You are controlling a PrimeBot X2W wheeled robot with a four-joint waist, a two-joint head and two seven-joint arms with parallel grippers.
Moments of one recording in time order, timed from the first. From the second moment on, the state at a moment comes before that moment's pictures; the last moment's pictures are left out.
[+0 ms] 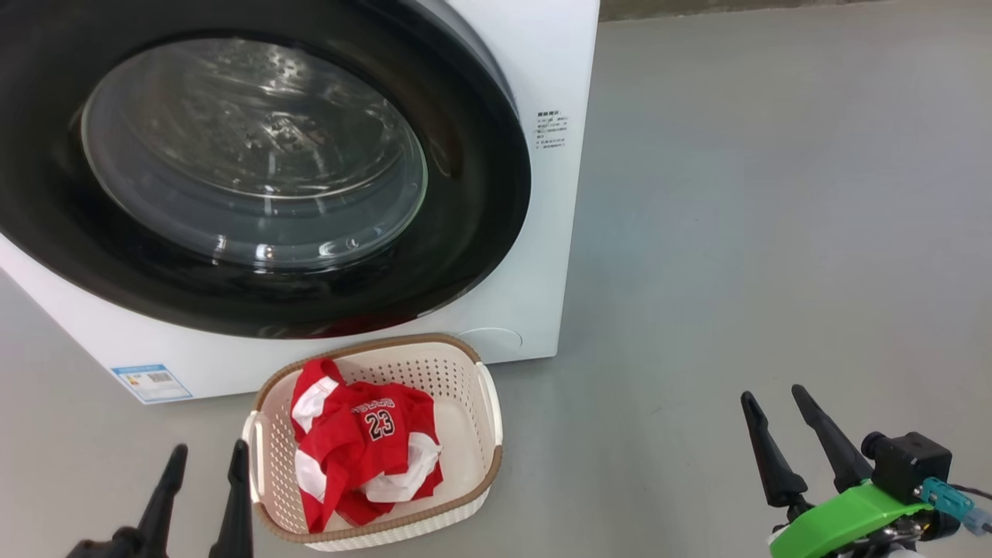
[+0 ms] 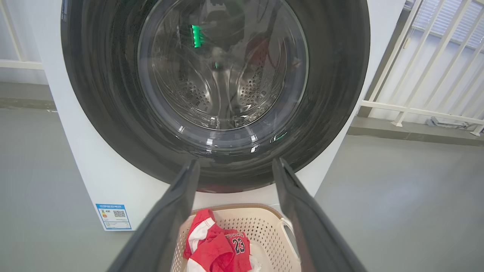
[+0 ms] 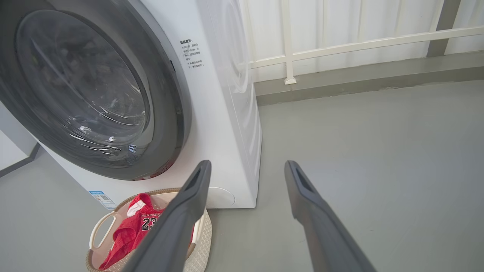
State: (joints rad) left arm 0.05 0.11 -0.03 0.13 -0.33 -0.13 -0.25; right arm -0.09 -0.19 0.08 0.30 0.39 0.13 -0.26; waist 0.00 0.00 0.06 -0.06
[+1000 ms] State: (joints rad) left arm 0.08 0.10 -0.02 0.16 -0.33 -0.13 -0.25; right arm -0.06 -0.19 0.08 0.30 0.39 0.13 -0.26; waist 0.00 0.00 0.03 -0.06
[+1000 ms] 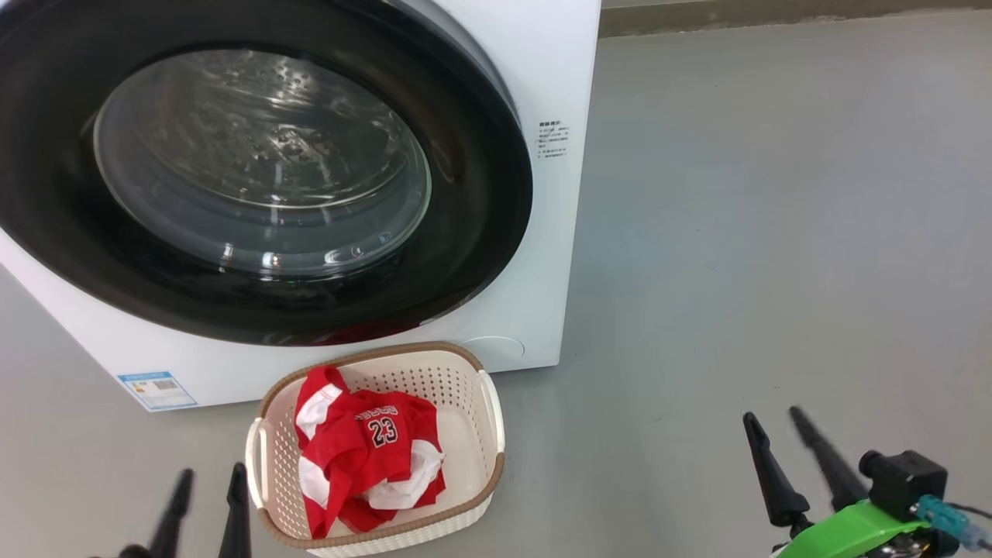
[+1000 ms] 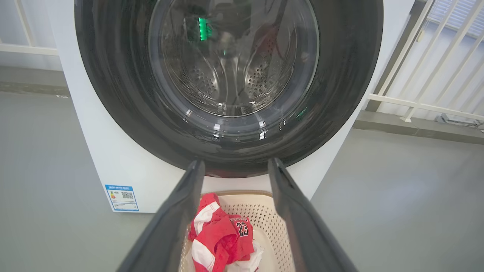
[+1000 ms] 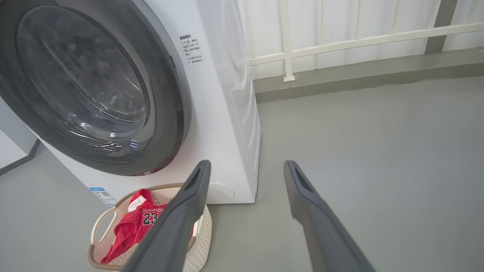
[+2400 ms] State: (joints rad) left arm 0.07 0.05 -0.02 0.26 -0.67 -0.13 -0.15; right arm -0.05 -0.13 0.04 0.37 0.70 0.13 -0.16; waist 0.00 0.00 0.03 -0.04
